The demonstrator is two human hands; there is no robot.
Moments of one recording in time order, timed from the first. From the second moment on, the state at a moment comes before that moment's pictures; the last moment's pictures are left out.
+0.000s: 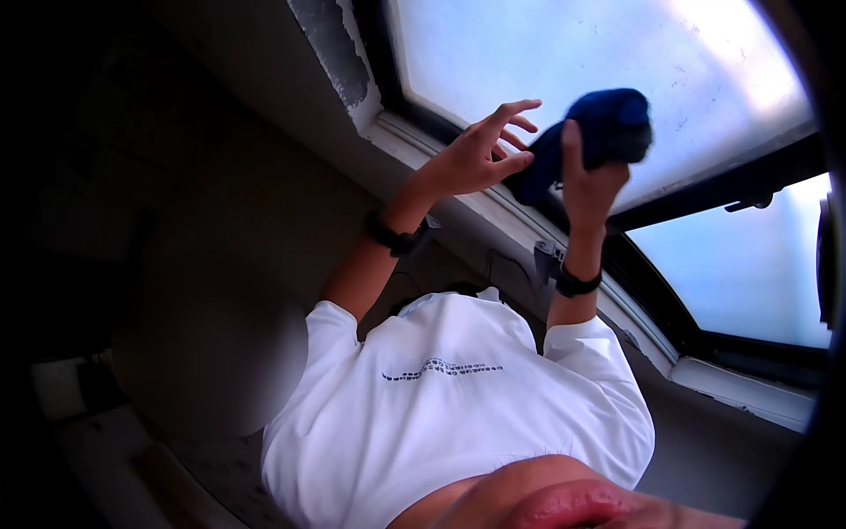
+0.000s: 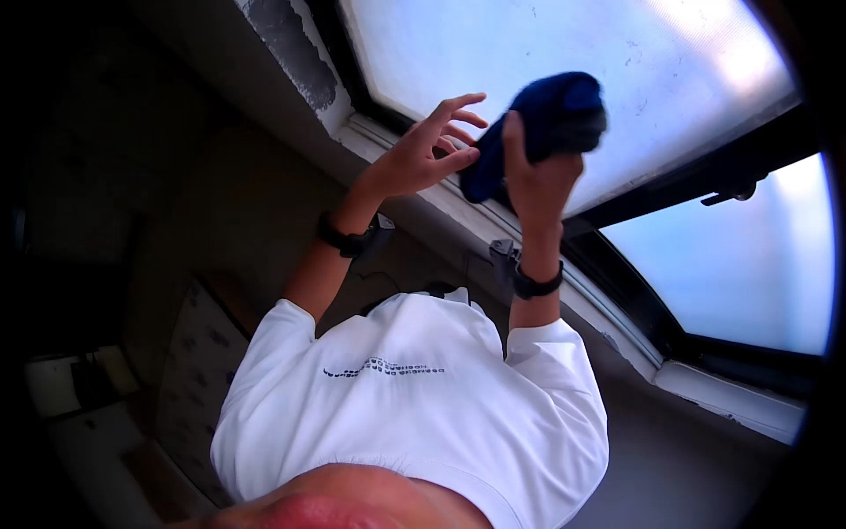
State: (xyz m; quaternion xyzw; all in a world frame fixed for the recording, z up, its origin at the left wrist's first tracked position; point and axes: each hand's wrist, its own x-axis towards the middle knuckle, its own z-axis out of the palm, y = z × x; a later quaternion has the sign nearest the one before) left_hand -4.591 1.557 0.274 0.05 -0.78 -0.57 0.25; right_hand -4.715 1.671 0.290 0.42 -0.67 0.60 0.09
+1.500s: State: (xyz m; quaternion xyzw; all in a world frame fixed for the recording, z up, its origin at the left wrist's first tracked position) left_hand -4.139 1.160 0.199 0.40 -0.54 -0.48 0.56; right_hand -4.322 1.212 0.236 0.63 -0.43 0.47 -0.44
